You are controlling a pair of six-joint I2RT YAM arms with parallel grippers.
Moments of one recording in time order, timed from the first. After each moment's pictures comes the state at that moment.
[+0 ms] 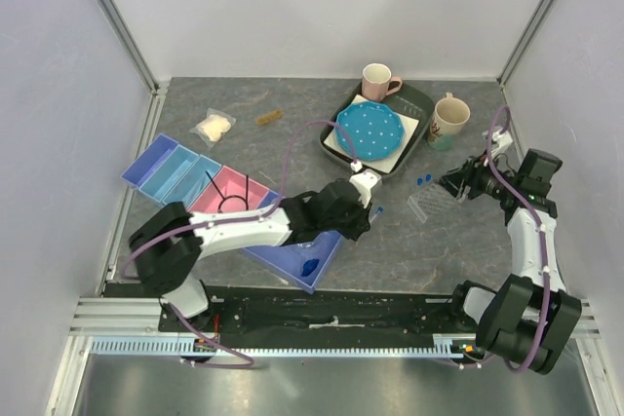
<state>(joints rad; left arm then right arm) -1.09 1.68 1.06 -0.09 -0.05 -0.37 -0.44 1.07 0.70 -0.26 -1.03 -0.18</state>
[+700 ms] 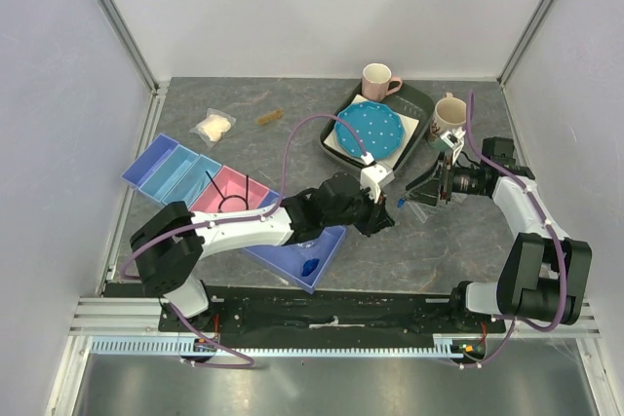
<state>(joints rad) -1.09 1.62 1.02 0.21 0.13 -0.37 -0.18 1.34 0.85 -0.63 -1.36 -0.45</state>
